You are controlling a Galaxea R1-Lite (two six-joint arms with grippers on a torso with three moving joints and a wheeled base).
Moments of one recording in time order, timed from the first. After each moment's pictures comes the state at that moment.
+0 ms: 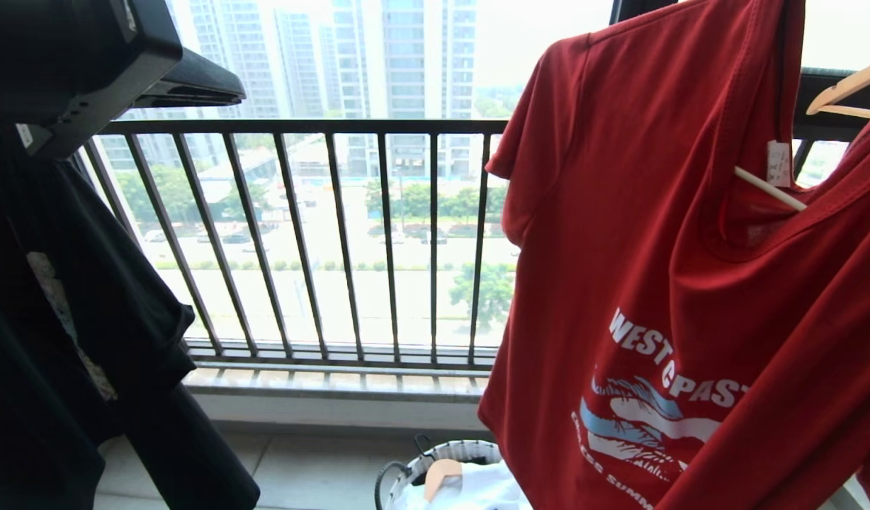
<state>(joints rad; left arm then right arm) -0.71 1.34 -1.68 0.50 0.34 -0.50 0.65 0.94 -1.23 0.37 -0.05 0.06</state>
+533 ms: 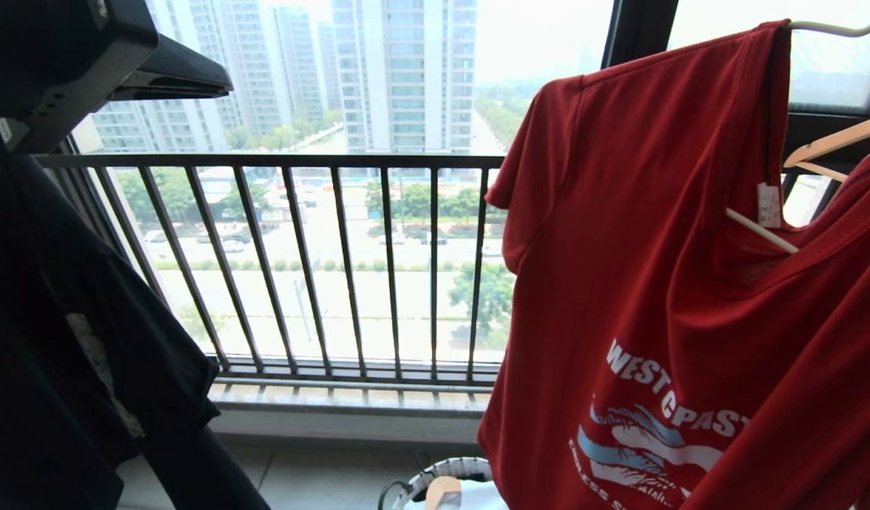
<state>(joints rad) -0.72 1.32 -1.68 0.50 0.34 -0.50 0.65 0.91 -1.16 0.36 -0.05 0.06</state>
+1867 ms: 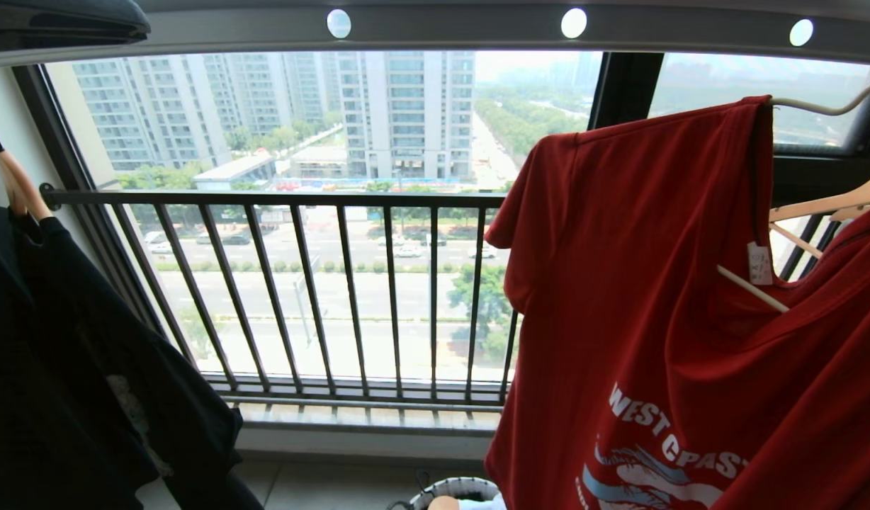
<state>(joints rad) -0.72 1.23 -1.68 0.50 0.34 -0.50 0.65 0.86 -1.05 0.35 -0.04 0.06</state>
